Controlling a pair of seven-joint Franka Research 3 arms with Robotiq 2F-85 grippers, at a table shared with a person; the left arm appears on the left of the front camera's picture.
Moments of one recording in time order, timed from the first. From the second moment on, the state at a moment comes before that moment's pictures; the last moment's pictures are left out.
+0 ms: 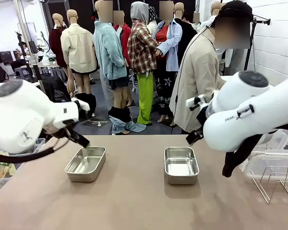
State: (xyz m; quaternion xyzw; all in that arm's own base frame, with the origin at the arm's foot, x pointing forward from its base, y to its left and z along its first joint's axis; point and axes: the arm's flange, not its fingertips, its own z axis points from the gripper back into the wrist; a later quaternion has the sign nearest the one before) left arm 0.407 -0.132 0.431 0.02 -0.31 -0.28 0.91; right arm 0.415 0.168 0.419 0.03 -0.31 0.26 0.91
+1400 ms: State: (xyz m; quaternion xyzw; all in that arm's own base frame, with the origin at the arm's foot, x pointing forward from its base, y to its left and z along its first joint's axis) left arm 0.347 0.045 0.571 0.05 -0.35 -0.12 0.93; right arm 0.368 -0.184 0.518 -0.01 -0.40 -0.11 0.91
